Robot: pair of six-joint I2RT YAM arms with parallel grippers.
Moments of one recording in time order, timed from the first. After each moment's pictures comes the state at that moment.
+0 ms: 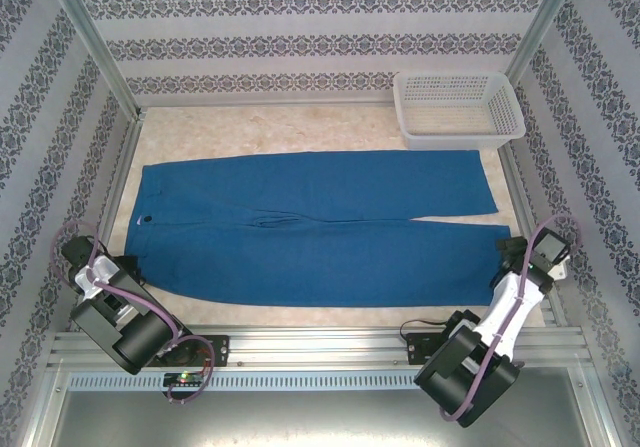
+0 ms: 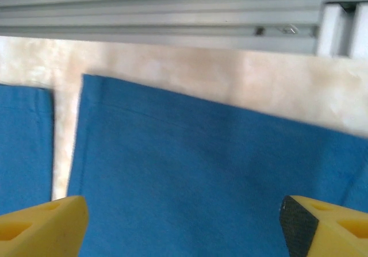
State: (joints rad) left arm 0.93 1.22 0.52 -0.55 0.21 -0.74; right arm -0.80 0.83 0.47 -0.62 -0.08 0.77
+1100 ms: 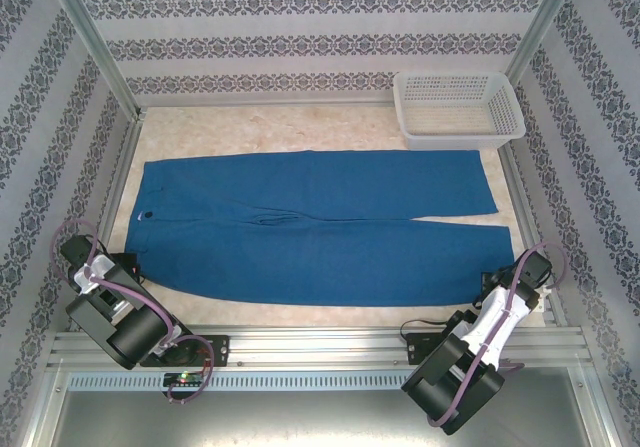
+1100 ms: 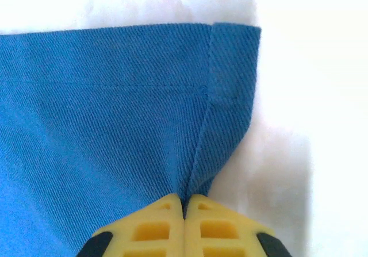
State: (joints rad) left arm 0.93 1.26 0.51 -0.48 0.26 -0.74; right arm -0.83 0.75 0.32 -0.75 -0.04 0.90
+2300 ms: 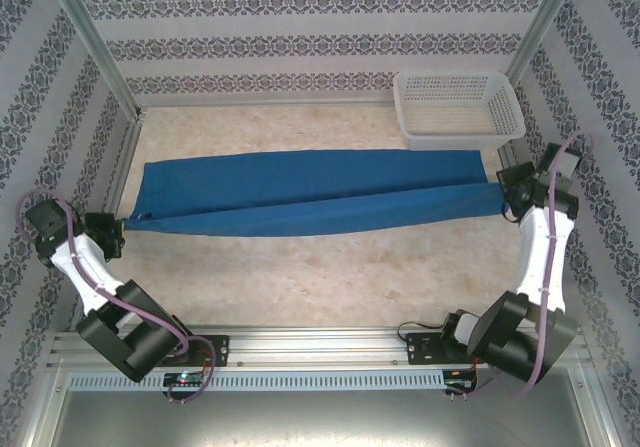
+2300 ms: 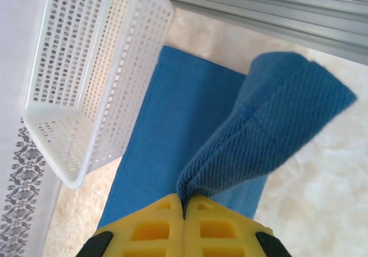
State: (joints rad) left arm 0.89 1.19 0.88 -0.73 0.48 -0.87; right arm -0.49 1.23 1.09 -0.65 -0.21 0.84
